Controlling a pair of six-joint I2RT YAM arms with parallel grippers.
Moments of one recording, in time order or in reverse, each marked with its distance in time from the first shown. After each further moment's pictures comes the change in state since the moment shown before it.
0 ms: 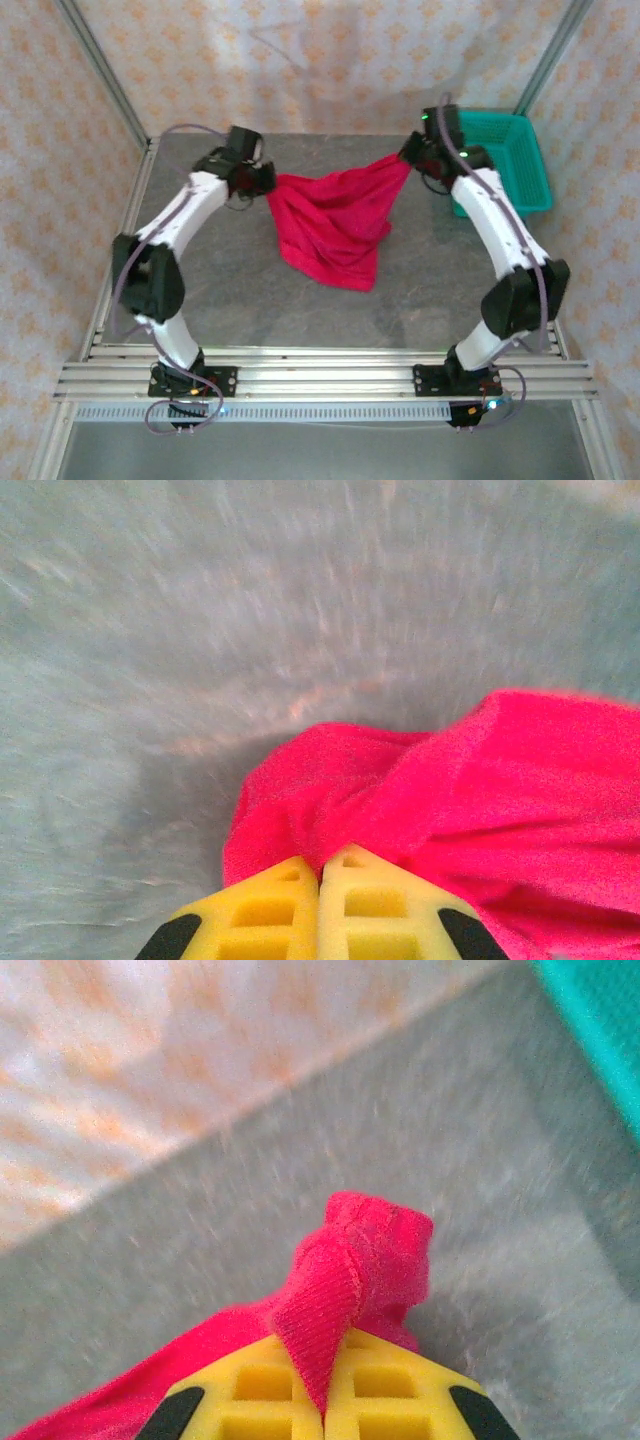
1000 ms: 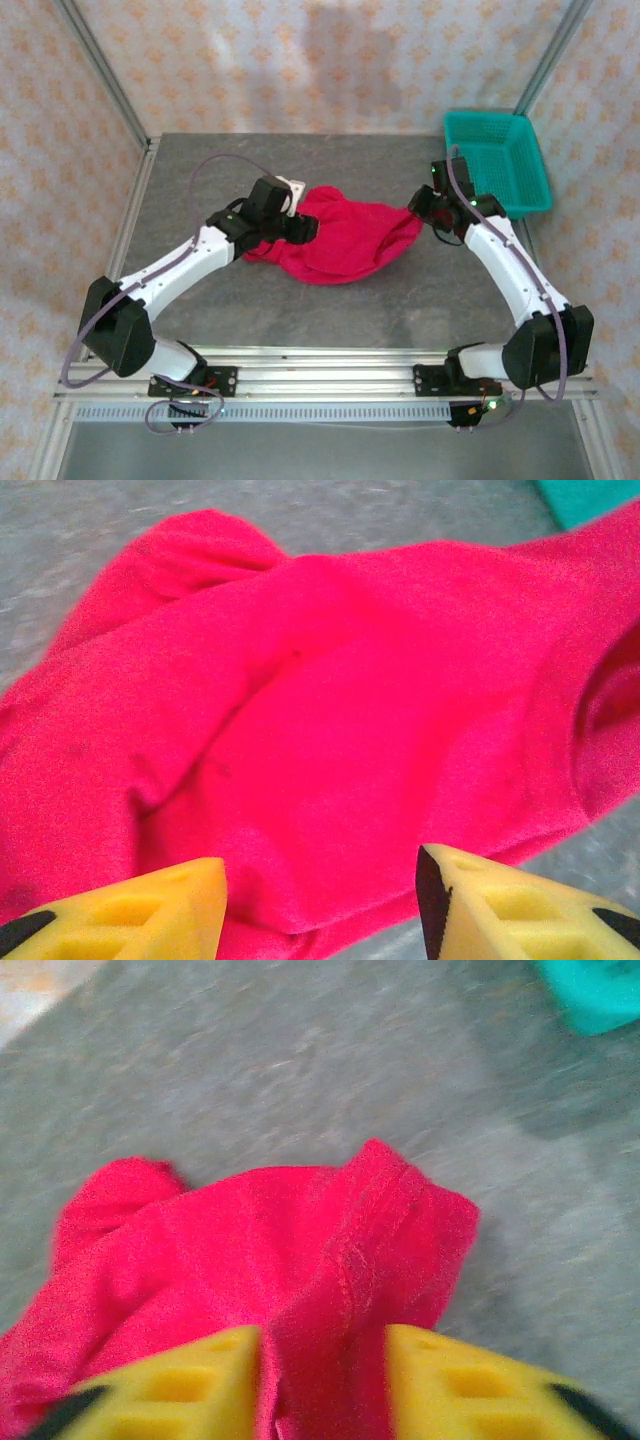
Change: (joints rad) left arm -0.318 -0.259 -0.411 0.227 -0.013 0.217; right arm -0.004 -0.251 -0.478 -0.036 0.003 0.020
